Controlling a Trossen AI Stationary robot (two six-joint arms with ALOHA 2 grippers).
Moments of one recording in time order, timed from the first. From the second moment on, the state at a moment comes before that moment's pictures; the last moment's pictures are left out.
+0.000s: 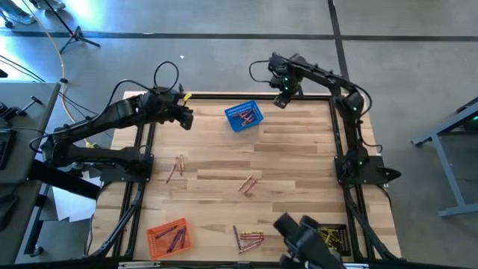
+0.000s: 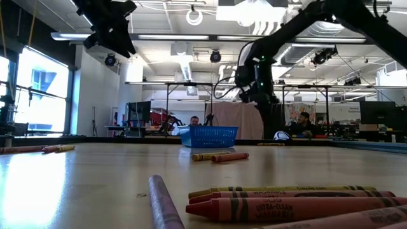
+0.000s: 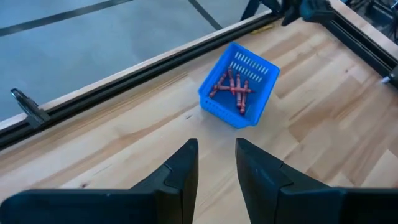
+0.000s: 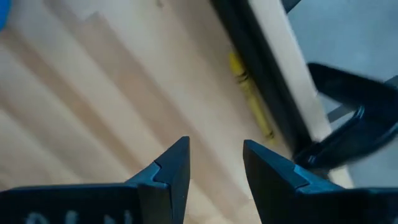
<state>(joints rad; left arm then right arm) 0.45 0.96 0.99 -0.73 -0.22 -0.45 -0.84 2.13 1.82 -1.24 0.07 -0.29</state>
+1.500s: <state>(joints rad) 0.45 0.96 0.99 -0.74 -0.27 -0.55 -0.84 2.29 1.92 -1.14 0.12 0.49</state>
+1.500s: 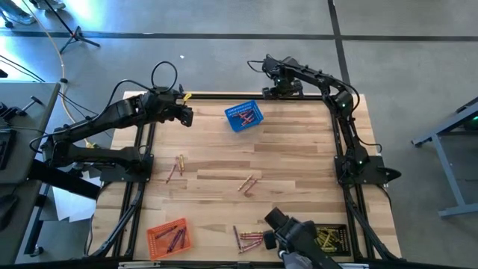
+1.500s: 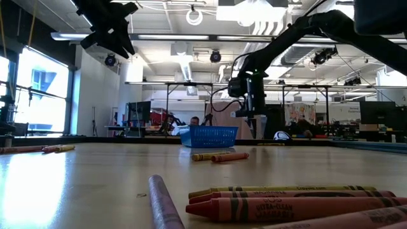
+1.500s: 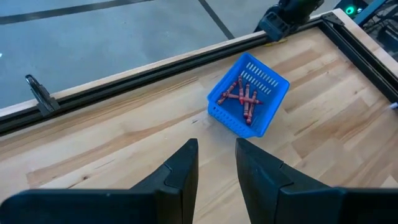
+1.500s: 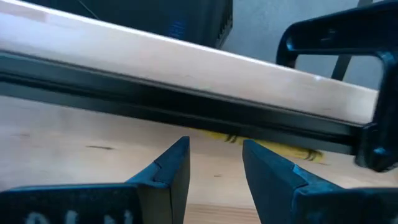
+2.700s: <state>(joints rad) 0.45 0.96 0.99 -0.81 -0.21 -0.44 -0.81 2.37 1.91 -1.28 0.40 0.75</state>
